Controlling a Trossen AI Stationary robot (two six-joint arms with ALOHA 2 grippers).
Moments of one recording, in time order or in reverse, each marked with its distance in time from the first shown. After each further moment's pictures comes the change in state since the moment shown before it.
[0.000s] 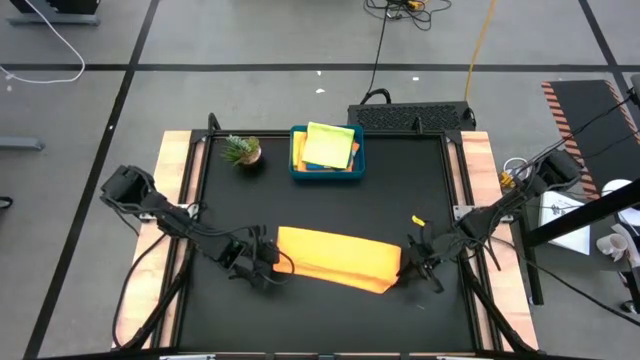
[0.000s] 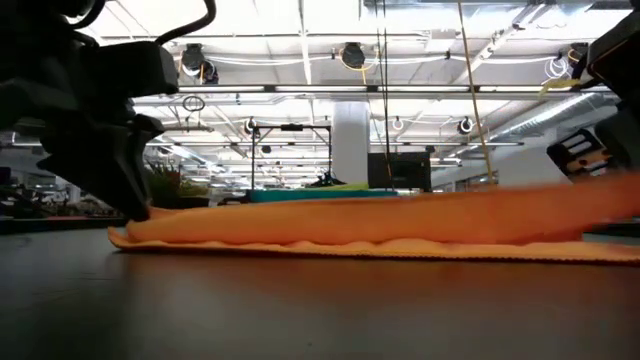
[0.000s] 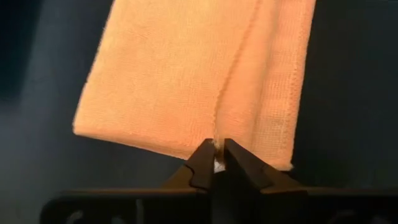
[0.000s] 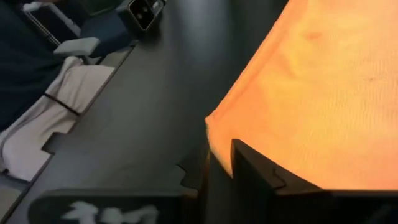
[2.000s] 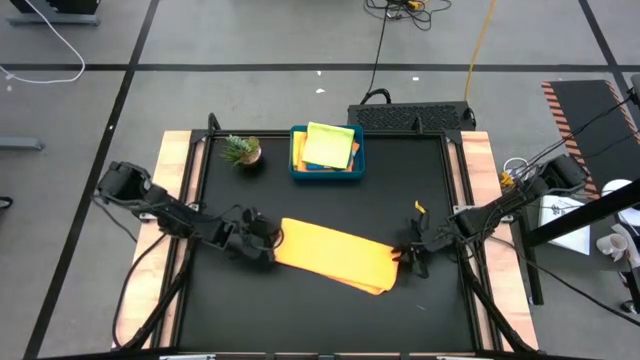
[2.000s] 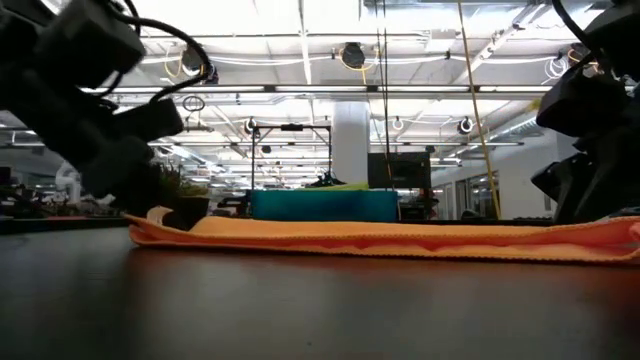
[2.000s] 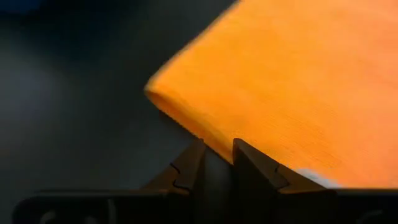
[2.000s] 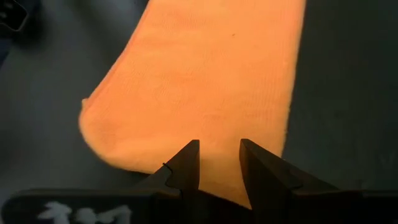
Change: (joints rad) left arm 0.165 -0.061 -0.326 0.502 -0.121 -0.138; right arm -0.164 -0.001 0.001 -0.184 0.103 0.101
